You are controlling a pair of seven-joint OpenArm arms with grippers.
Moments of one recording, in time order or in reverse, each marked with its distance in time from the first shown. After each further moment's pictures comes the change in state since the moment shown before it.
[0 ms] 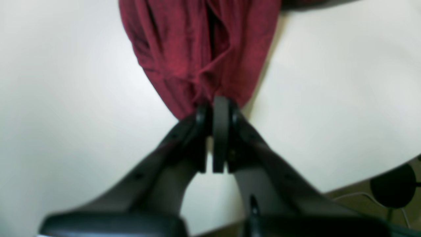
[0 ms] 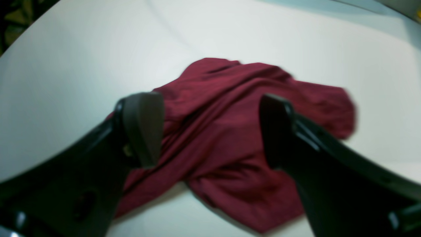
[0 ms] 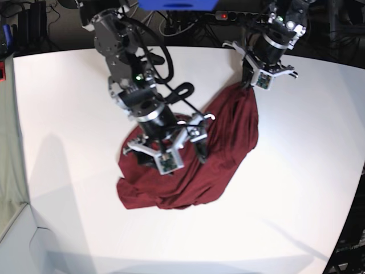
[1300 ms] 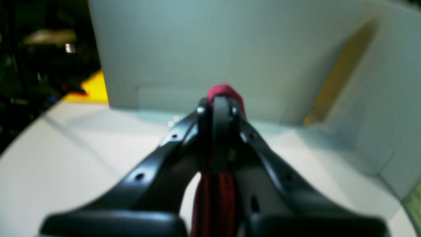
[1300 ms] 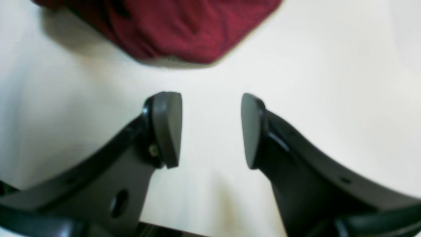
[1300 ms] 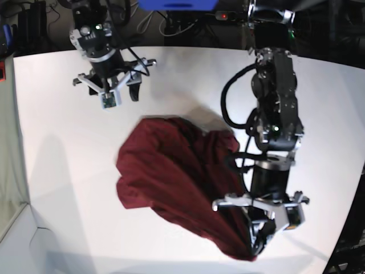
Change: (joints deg) left arm -40.5 24.0 -10.4 2.3 -0.4 0.6 -0.8; right arm -25.7 6.8 16.1 7.8 0.2 -0.2 0.9
